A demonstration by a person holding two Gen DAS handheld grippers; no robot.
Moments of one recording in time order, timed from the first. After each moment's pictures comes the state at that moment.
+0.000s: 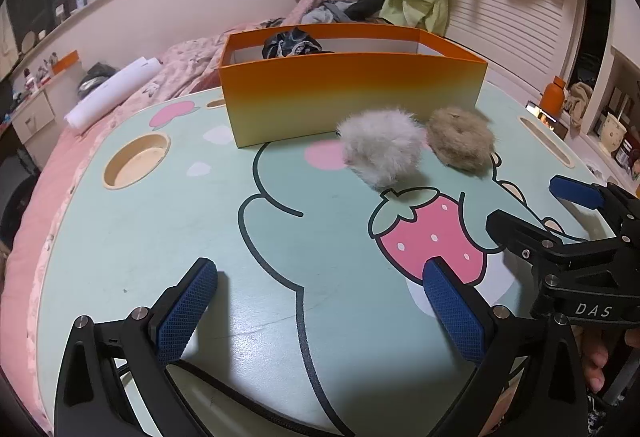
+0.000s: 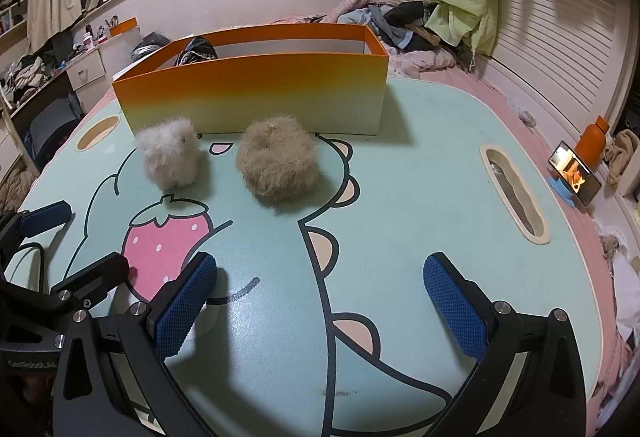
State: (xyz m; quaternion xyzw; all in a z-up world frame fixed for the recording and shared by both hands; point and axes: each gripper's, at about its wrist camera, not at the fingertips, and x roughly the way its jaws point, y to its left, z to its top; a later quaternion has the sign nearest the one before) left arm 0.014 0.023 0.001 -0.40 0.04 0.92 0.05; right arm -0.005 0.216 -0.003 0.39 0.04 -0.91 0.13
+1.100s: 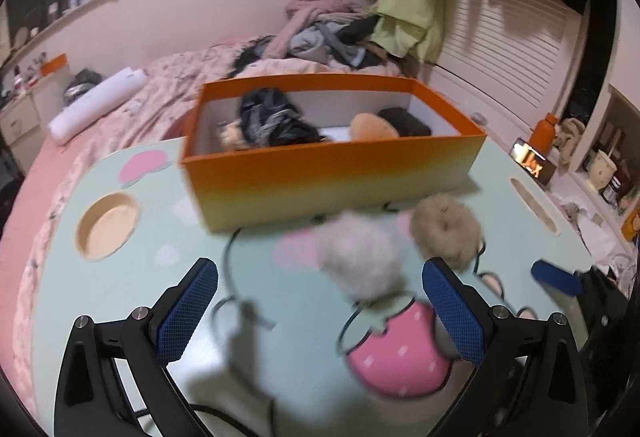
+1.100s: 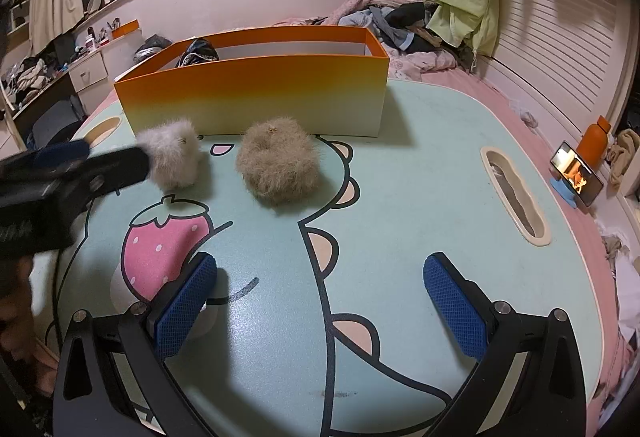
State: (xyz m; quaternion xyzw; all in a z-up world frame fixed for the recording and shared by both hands) left arm -0.041 0.040 0.033 -0.38 0.01 0.92 0.08; right arm -0.005 0.216 -0.002 0.39 0.04 -0.91 0.13
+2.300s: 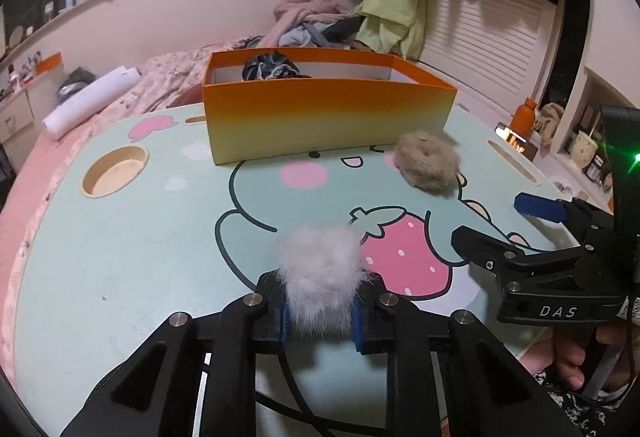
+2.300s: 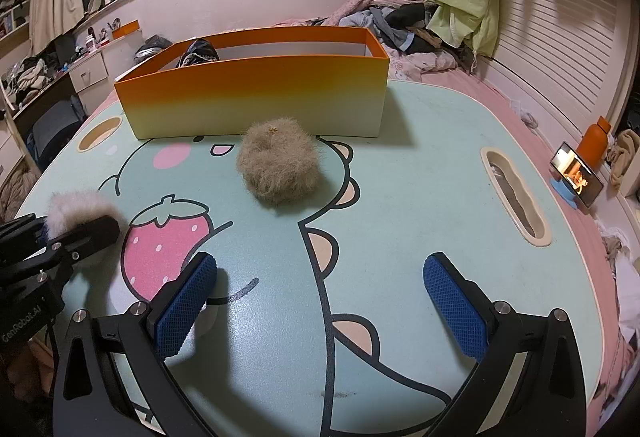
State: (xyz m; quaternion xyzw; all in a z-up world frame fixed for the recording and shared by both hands) left arm 0.024 0.022 0.006 -0.36 0.00 0.93 0.10; right arm -0.005 0.217 -0.001 0.39 0.04 -0.91 0.13
